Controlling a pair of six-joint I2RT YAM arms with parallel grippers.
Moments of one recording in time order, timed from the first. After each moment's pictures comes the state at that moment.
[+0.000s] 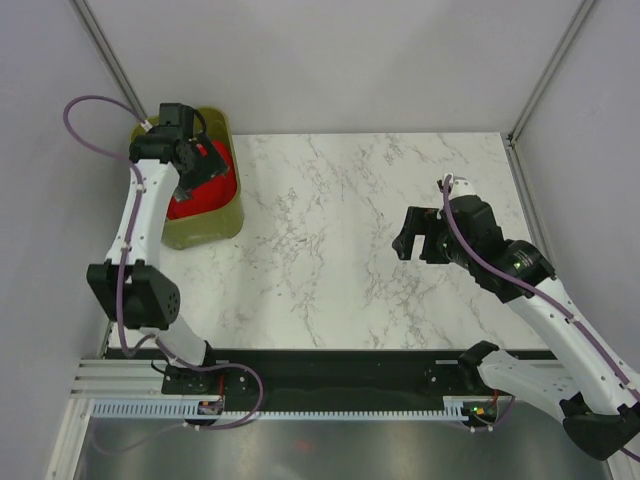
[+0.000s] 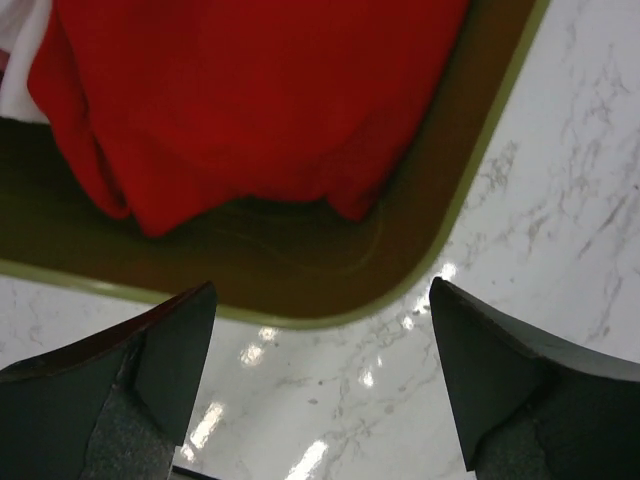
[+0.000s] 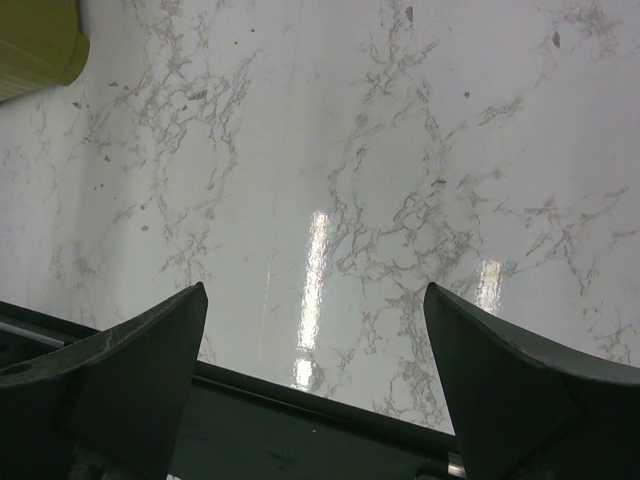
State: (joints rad) left arm -0.03 1.61 1.75 -1.10 -0.15 -0.62; right arm 0.56 0.95 1.13 -0.85 0.12 0.53
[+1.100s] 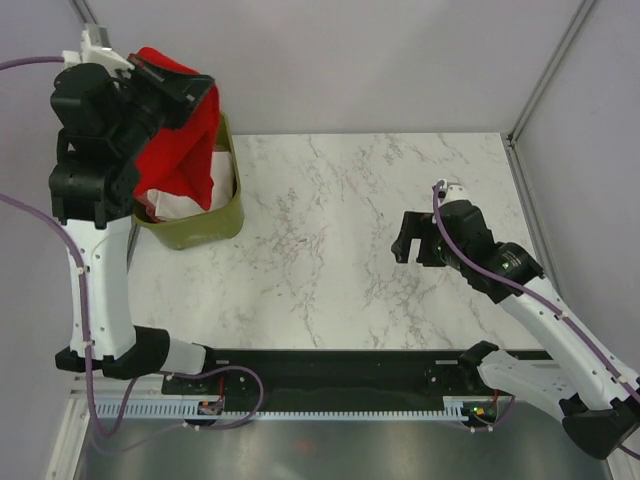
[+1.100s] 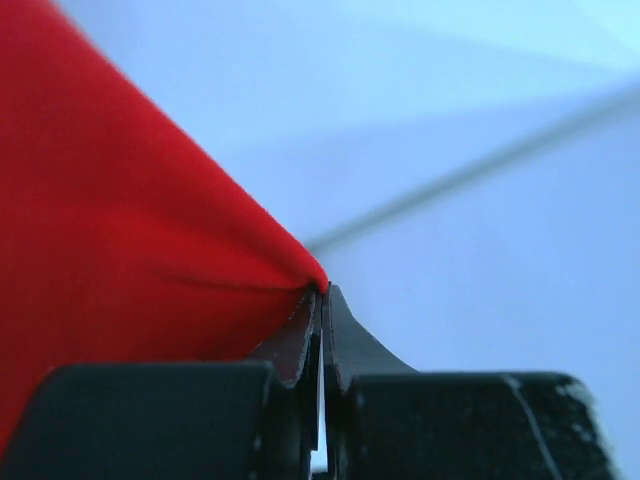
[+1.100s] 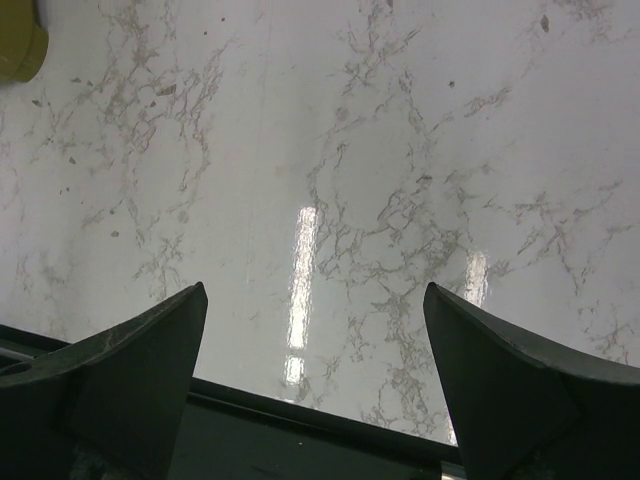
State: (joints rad) left arm -0.10 1.43 2.18 -0.83 0.12 -0.88; right arm 0.56 0.95 1.05 -0.79 0.14 0.53
